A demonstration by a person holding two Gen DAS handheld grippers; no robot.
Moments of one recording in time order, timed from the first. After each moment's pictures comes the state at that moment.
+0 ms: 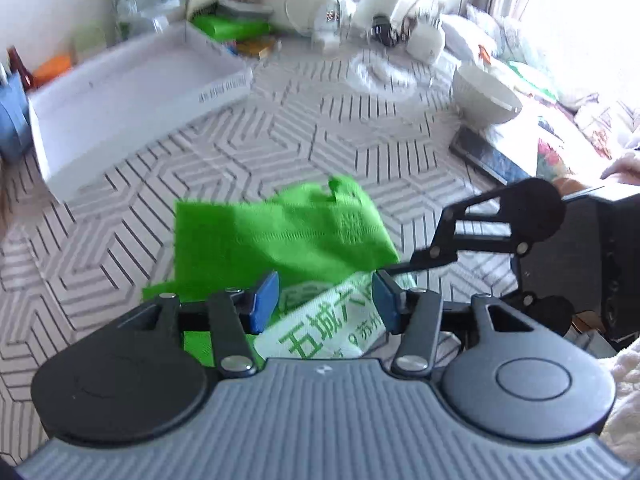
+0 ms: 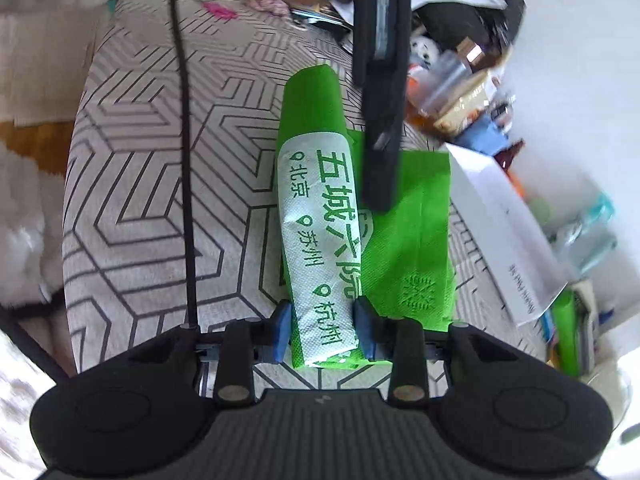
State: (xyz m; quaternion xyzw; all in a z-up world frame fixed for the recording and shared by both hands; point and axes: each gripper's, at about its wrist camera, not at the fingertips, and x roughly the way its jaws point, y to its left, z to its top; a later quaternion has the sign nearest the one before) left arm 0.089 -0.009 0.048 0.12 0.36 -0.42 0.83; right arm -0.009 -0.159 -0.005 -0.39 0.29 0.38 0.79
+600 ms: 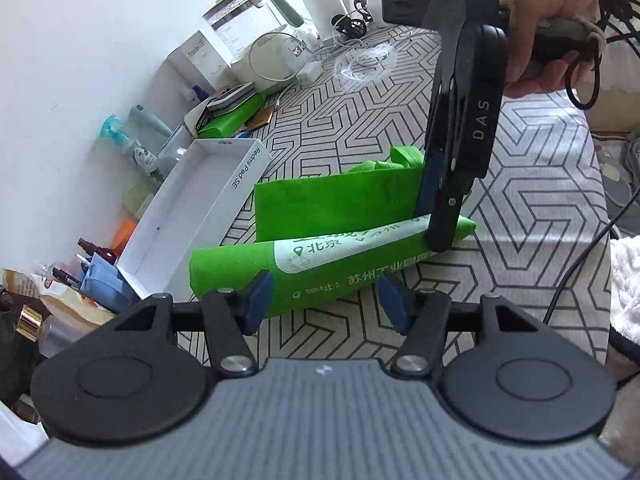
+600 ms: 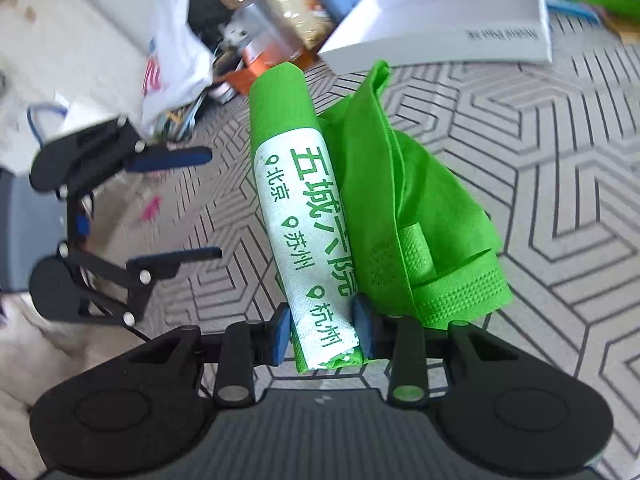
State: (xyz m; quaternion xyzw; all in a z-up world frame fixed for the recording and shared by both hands) left arm 0.038 -0.042 0.020 0.38 0.23 -0.39 0.81; right arm 0.118 -0.268 -0.019 0.17 0.54 0.37 0.74
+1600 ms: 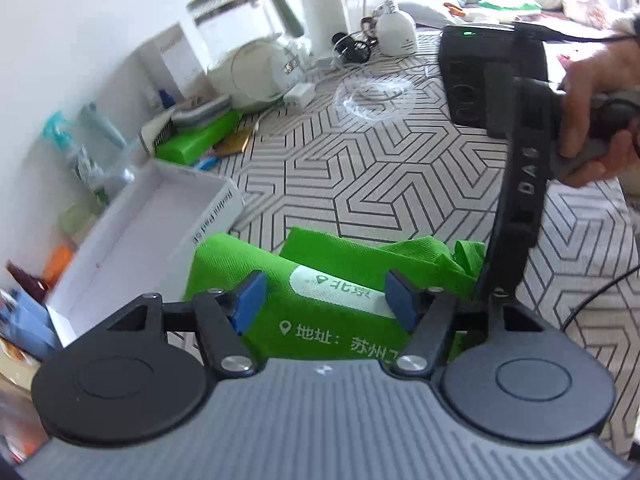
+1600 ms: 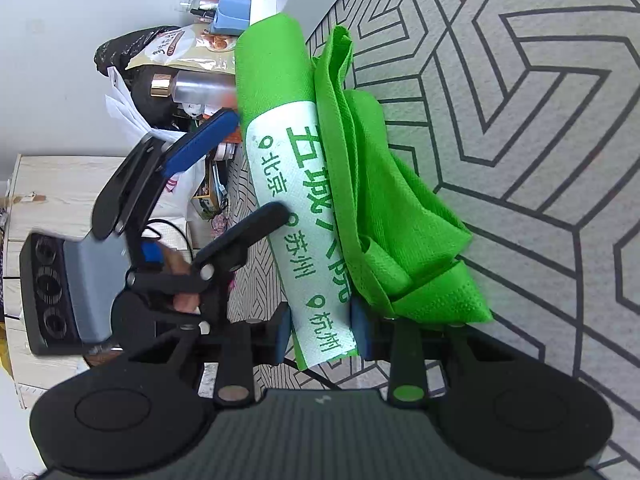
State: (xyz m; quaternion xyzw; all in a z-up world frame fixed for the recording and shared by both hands) left arm 0.145 -0.117 0.000 0.27 0.31 -0.42 0.81; right arm 0.154 -0.325 -0.085 0.41 0.60 0.36 0.59
